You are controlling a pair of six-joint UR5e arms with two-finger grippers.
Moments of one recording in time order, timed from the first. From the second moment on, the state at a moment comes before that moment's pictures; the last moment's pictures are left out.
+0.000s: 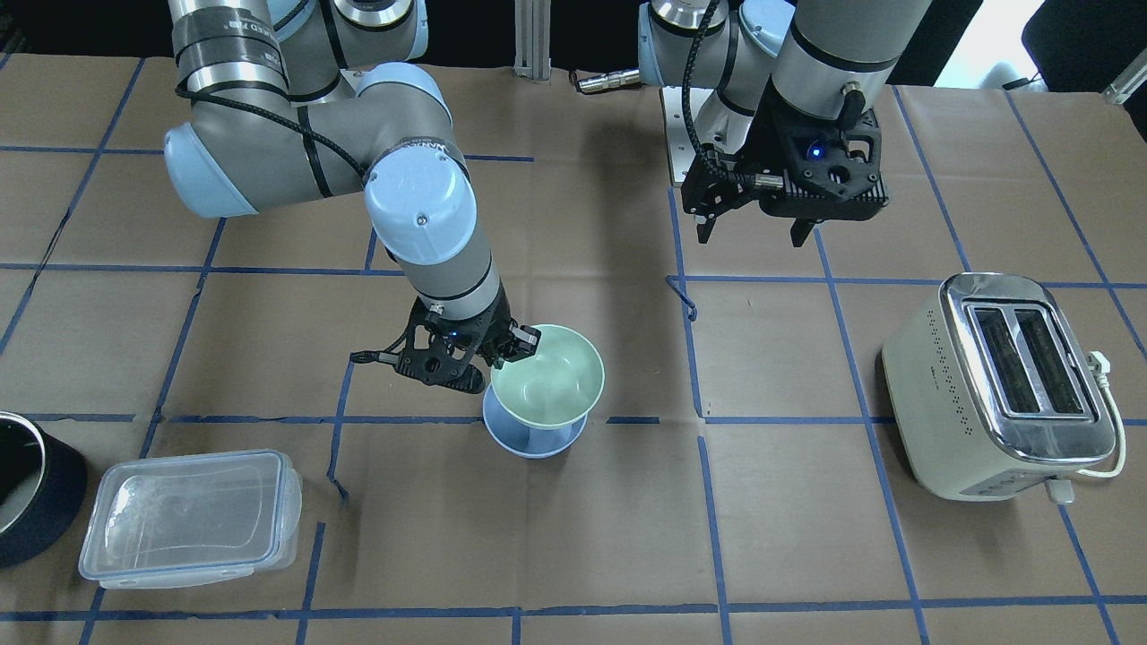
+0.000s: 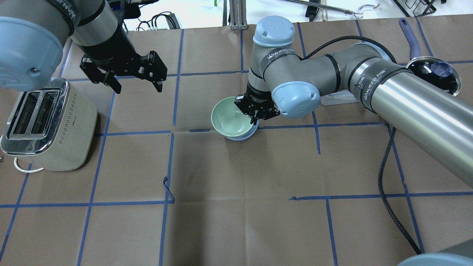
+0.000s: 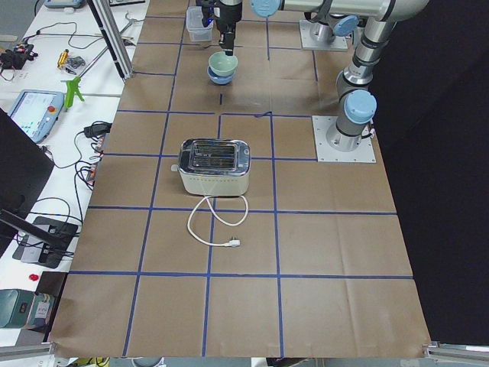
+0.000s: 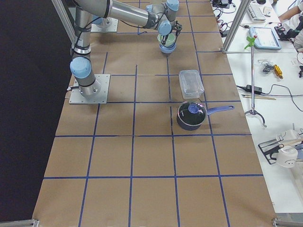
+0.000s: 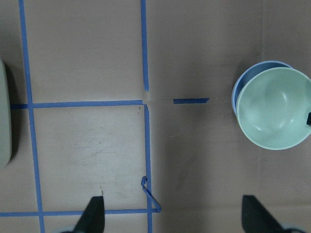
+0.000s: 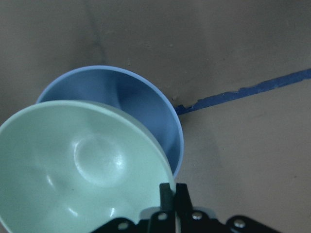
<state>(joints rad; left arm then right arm) -1.62 -1.59 -1.55 -1.55 1.56 -0.03 1.86 -1.18 1.68 -2.02 -1.43 0.58</state>
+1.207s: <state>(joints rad) -1.62 -1.59 -1.55 -1.54 1.57 -0.03 1.79 -1.22 1.57 -1.93 -1.43 0.52</state>
